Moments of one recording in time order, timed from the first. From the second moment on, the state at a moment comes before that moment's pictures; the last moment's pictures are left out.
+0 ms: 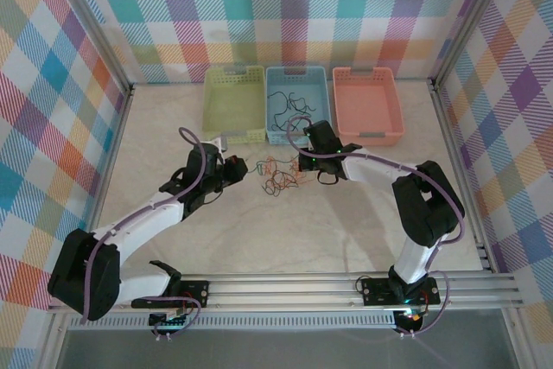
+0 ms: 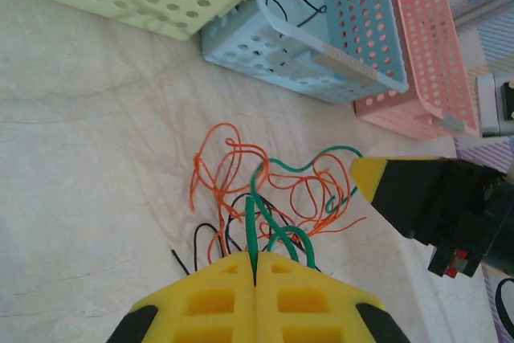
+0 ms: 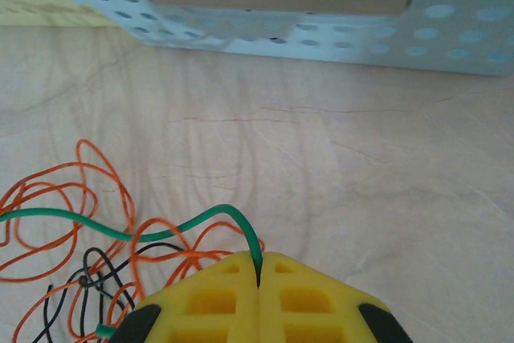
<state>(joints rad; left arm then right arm) -0.47 1.23 0.66 0.00 0.16 -0.76 0.58 1.74 1.08 -0.21 0.00 0.40</state>
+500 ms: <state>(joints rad) -0.53 1.26 0.67 0.06 0.26 -0.71 0.58 1.64 0.94 -0.08 0.00 0.36</state>
